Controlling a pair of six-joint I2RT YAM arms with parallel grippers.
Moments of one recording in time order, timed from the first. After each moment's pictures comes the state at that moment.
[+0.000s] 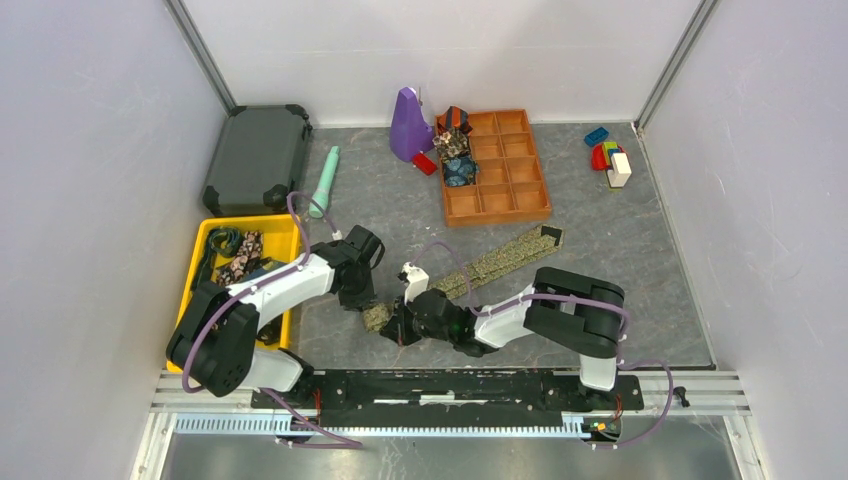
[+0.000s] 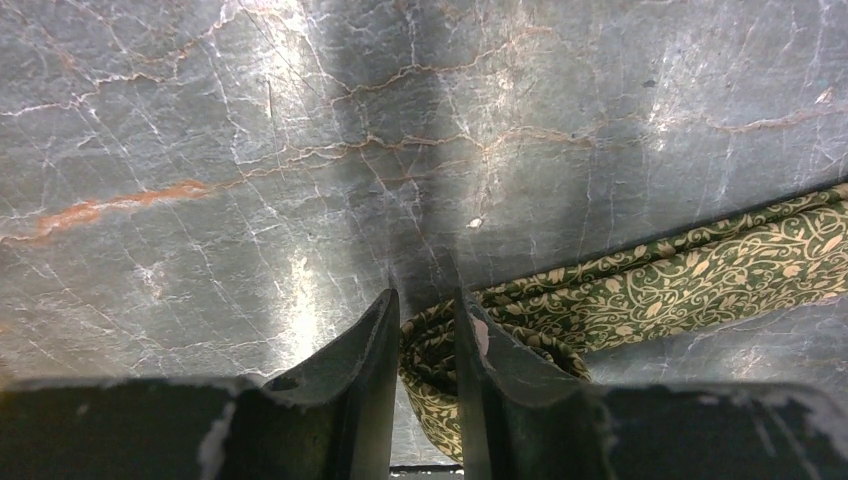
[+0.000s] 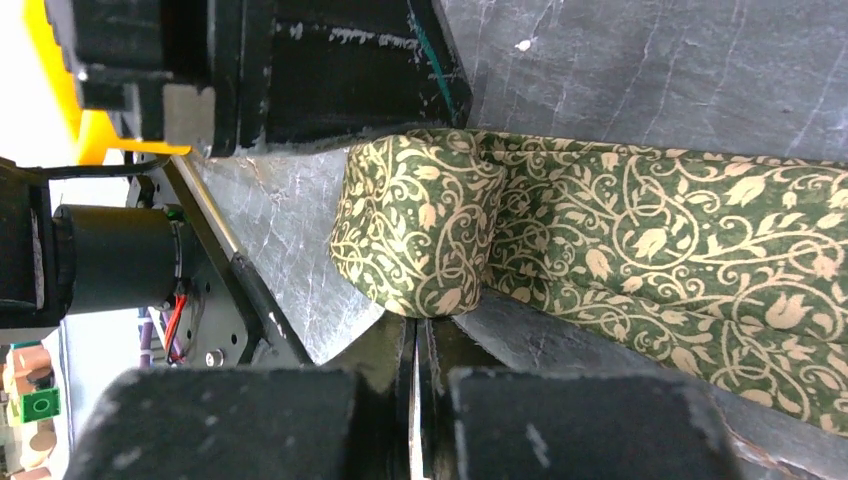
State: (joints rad) left arm -0.55 1.38 0.72 -0.66 -0.10 -0.69; right arm 1.24 1.87 0.72 0.66 0.07 0.82
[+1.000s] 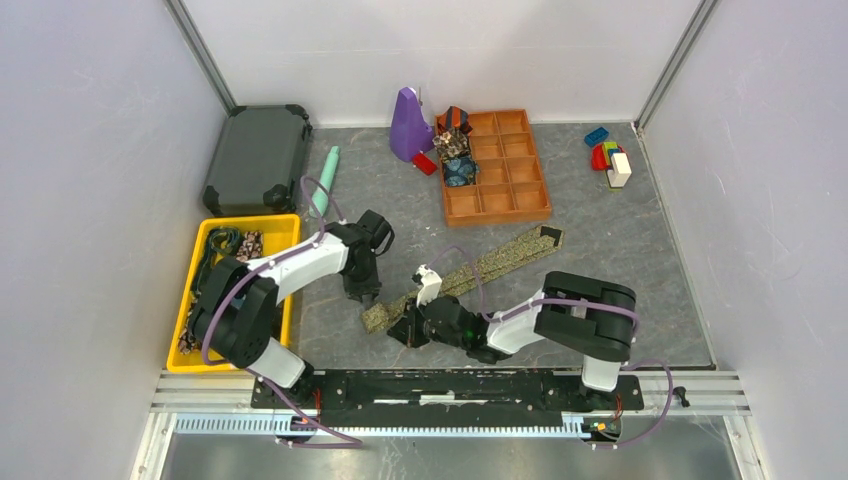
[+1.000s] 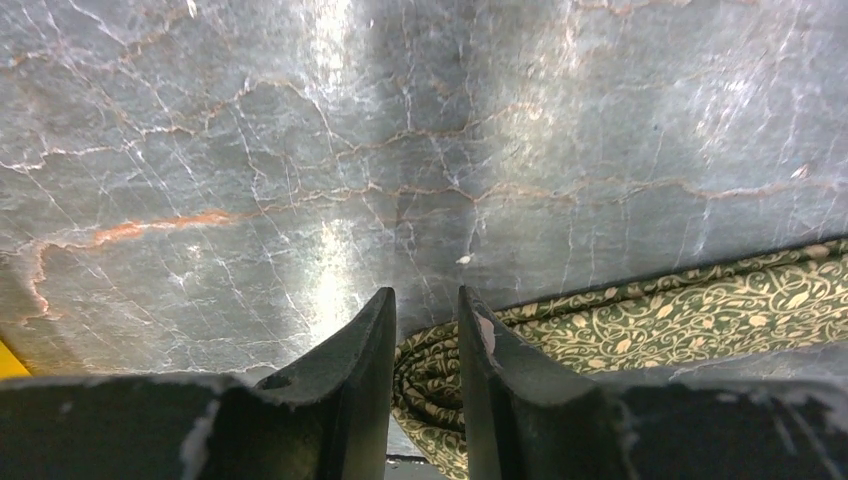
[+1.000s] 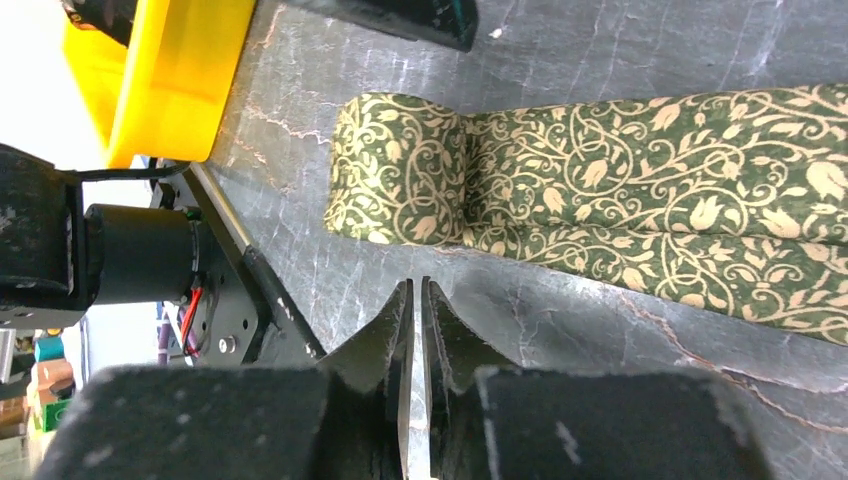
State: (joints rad) left arm -0.54 1.52 0.88 -0.77 -0.13 -0.69; right arm 1.25 1.84 0.61 0.78 0.13 0.87
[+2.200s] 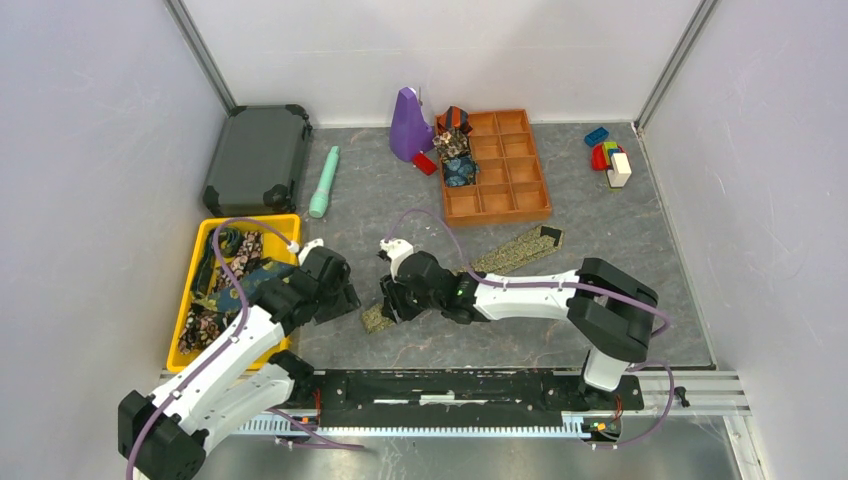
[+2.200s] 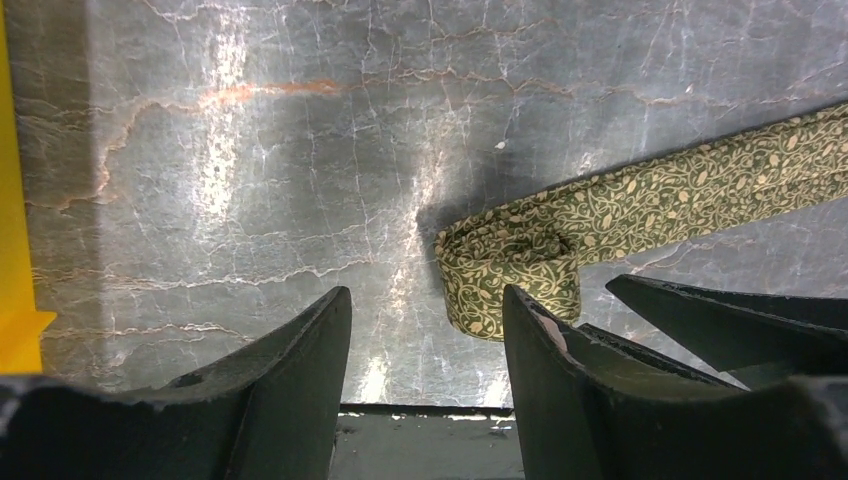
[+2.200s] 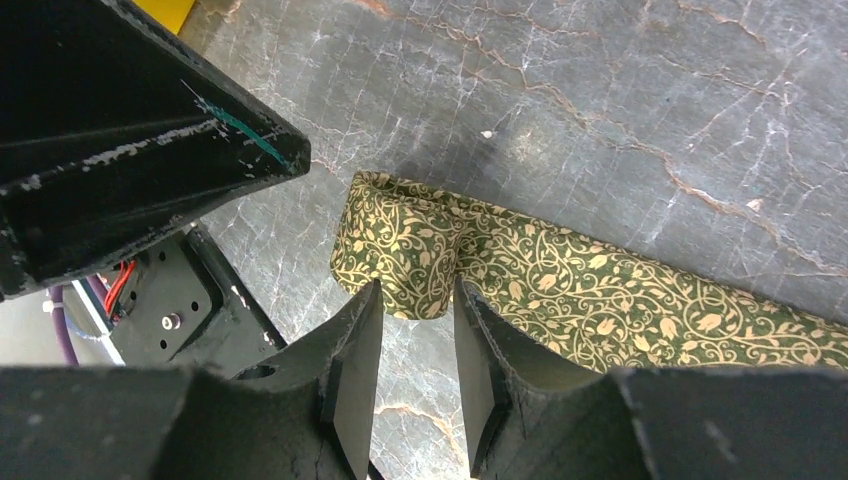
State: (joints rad) left arm -0.54 0.83 0.63 -0.85 -0.20 -0.84; right arm 1.15 1.73 0.99 0.08 0.00 0.49
